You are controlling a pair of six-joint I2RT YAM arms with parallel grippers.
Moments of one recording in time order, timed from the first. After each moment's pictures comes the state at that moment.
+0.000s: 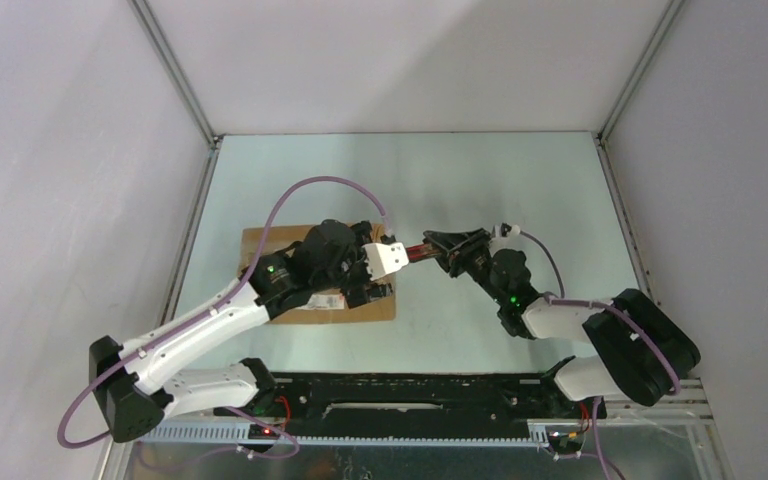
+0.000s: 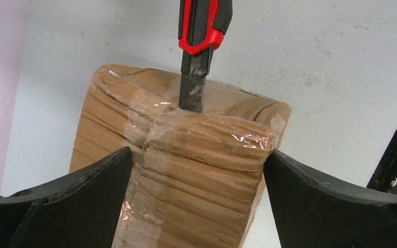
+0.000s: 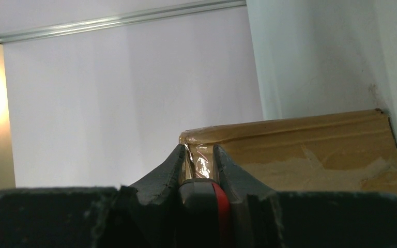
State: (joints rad) left arm -0.87 1.09 0.97 -0.56 0.00 0.51; right arm 0.61 1.39 0.34 1.01 -0.06 1.72
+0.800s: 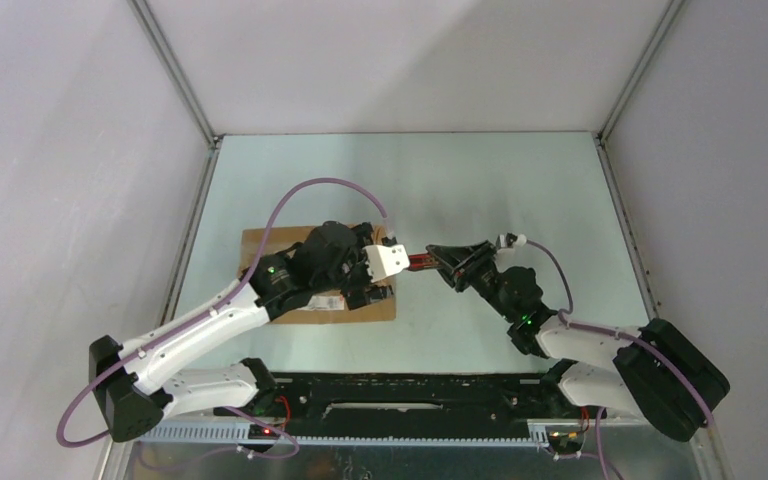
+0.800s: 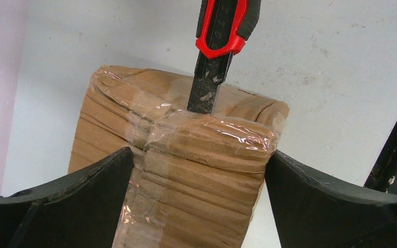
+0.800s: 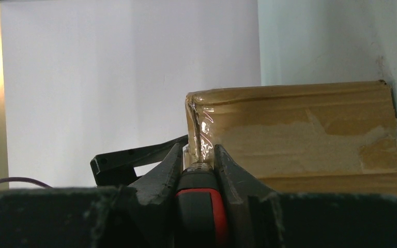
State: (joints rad) left arm -0.88 1.10 0.97 -0.56 -0.01 0.51; right arm 0.69 1.19 0.23 0.96 -0.02 1.64
